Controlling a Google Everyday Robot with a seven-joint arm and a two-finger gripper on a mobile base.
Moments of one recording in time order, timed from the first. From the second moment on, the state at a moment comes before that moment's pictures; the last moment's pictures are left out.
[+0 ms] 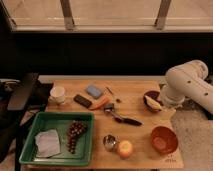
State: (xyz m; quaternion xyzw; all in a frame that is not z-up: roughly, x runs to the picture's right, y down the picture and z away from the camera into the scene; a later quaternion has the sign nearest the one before) arm 0.286 0.100 0.684 -0.28 0.02 0.02 0.96
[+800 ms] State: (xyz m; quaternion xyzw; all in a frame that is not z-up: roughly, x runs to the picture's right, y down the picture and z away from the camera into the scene) arm 0.225 0.073 0.714 -0.24 -0.02 0.03 0.97
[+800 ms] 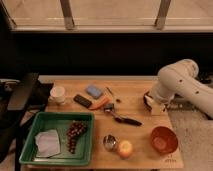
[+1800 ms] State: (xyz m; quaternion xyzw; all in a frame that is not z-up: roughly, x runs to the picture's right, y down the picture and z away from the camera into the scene) arm 0.103 0.024 0.794 -0.29 -0.01 0.16 0.94
